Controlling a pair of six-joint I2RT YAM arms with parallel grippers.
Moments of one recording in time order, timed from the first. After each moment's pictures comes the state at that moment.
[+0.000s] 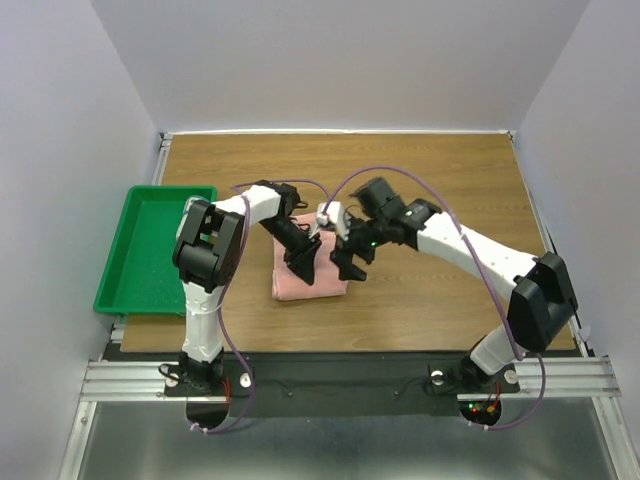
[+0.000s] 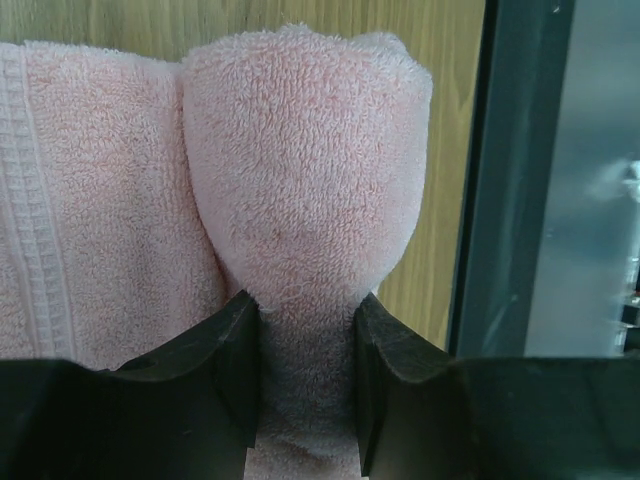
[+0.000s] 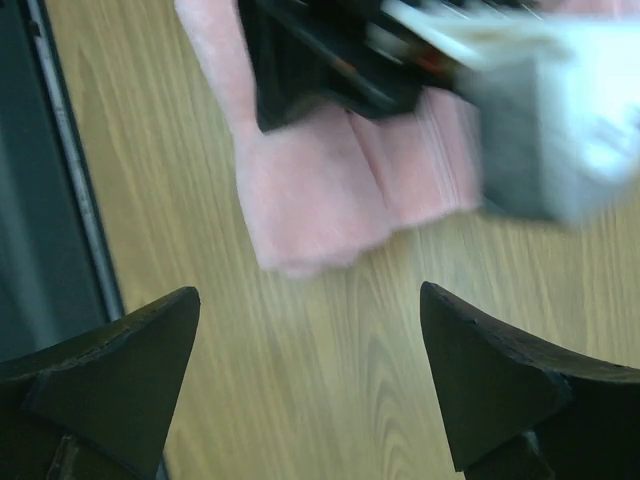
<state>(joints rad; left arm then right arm) -0.45 2.05 1.40 -1.10 0.90 0.90 0.64 1.56 1.31 -0.72 -0.55 -0.47</state>
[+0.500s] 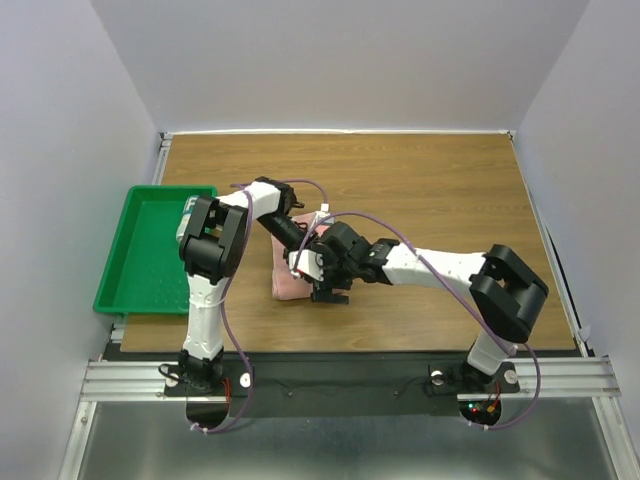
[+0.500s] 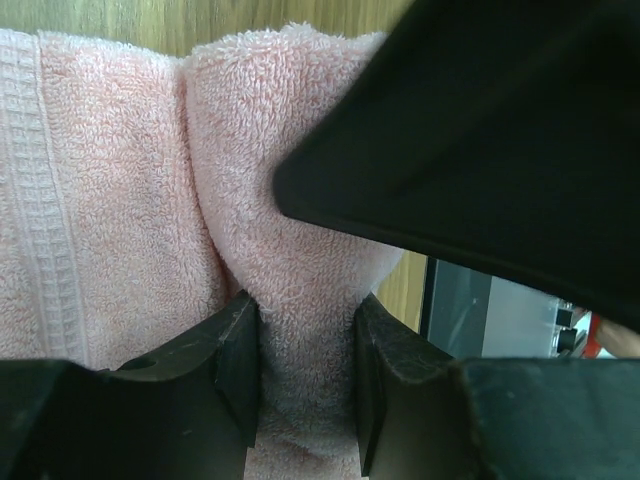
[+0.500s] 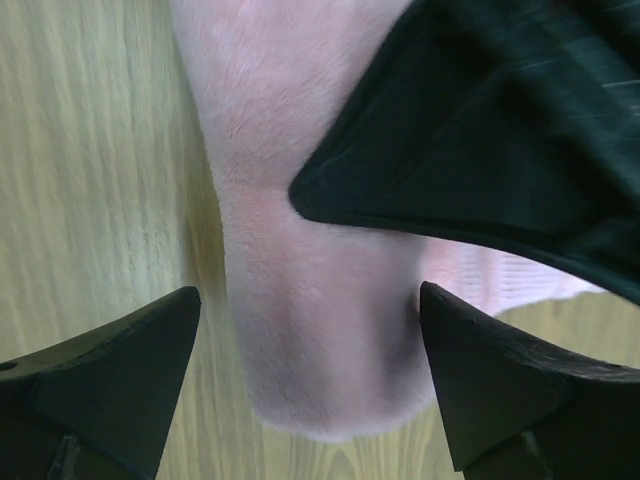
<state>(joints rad) -0.40 2.16 1.50 -1.23 0.98 0.92 0.93 1.67 1.09 -0.32 -0.25 -0.63</state>
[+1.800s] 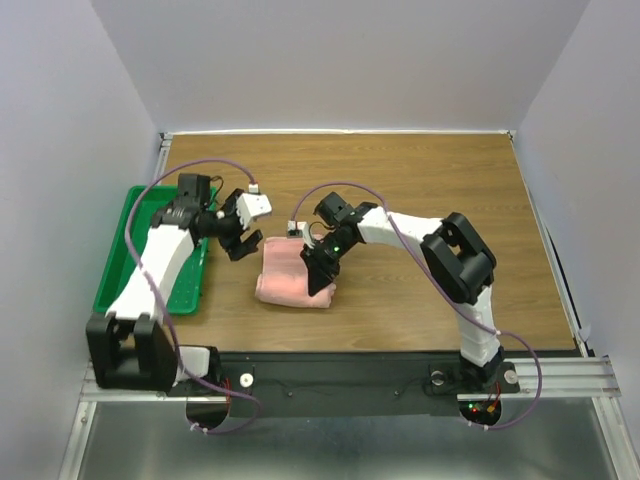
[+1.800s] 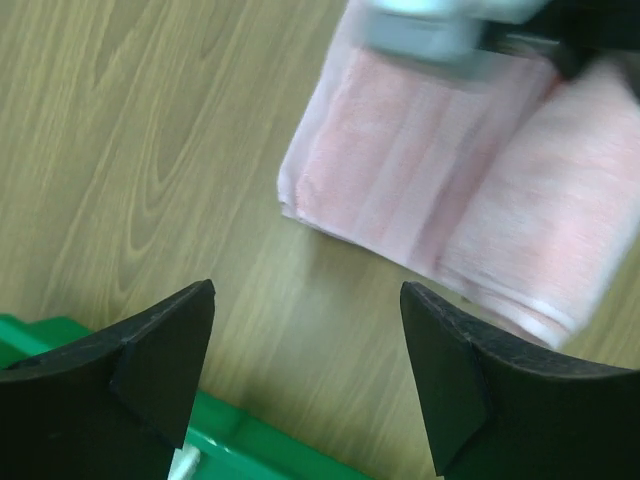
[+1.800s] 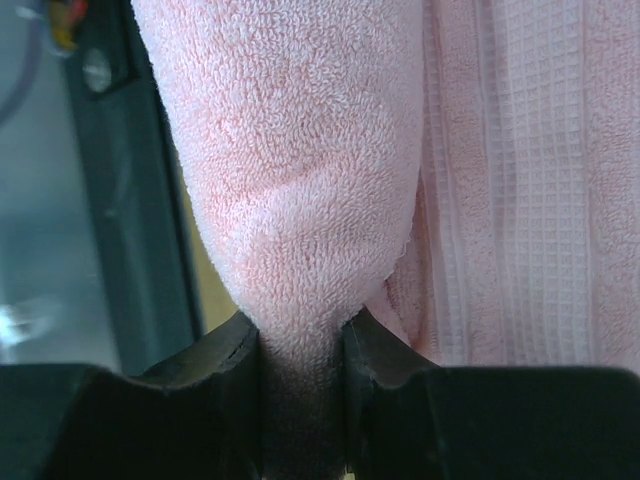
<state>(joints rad) -0.07 1.38 1.11 -0.76 0.64 0.95 0.77 2.03 1.43 -0.60 -0.79 -0.27</state>
